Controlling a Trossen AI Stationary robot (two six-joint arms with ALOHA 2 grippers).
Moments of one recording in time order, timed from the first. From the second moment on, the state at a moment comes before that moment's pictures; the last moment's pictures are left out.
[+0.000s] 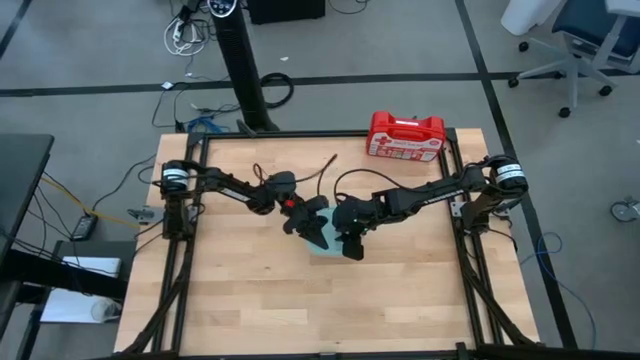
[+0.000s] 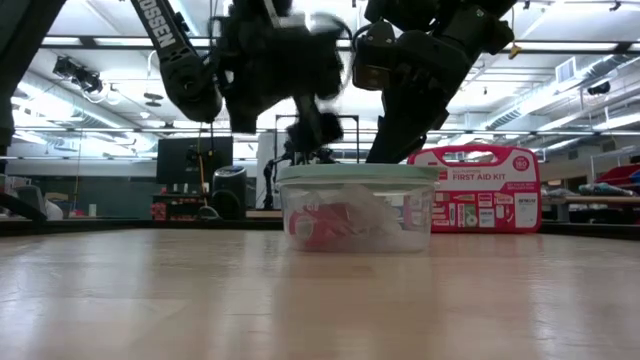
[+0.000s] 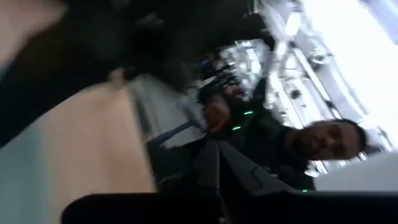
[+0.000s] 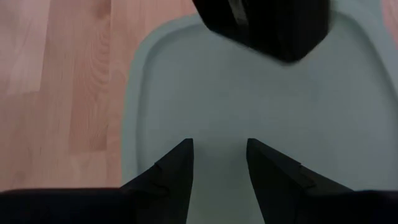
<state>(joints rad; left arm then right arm) 0.14 1.91 0.87 1.08 1.06 -1.10 0.09 1.67 1.04 -0.29 -0.02 0.23</state>
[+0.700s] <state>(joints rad) 0.13 1.89 0.87 0.99 0.99 -0.92 0.08 1.67 1.04 -0.29 -0.02 0.23</state>
